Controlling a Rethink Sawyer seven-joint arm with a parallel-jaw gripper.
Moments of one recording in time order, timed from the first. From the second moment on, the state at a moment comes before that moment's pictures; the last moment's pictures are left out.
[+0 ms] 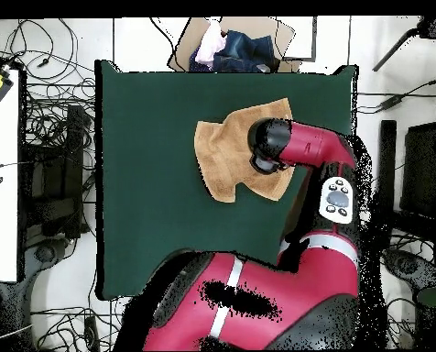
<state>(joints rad) -0.28 -0.24 -0.15 1.09 -0.11 0.82 1.93</state>
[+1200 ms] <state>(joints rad) -0.27 -0.17 -0.15 1.02 -0.11 0.85 1.93</state>
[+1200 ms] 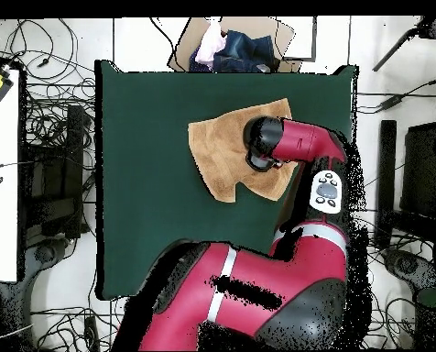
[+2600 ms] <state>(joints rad) -0.26 -0.23 -0.15 1.08 -0.11 0.98 1.93</state>
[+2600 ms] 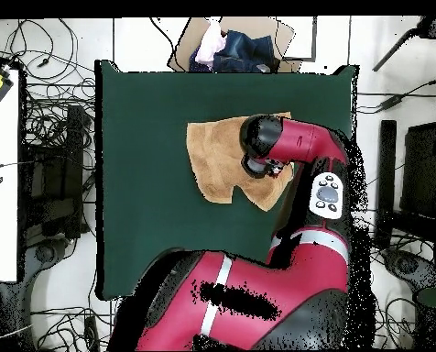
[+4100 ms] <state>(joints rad) -0.26 -0.12 -0.15 0.90 -0.11 0.92 1.93</state>
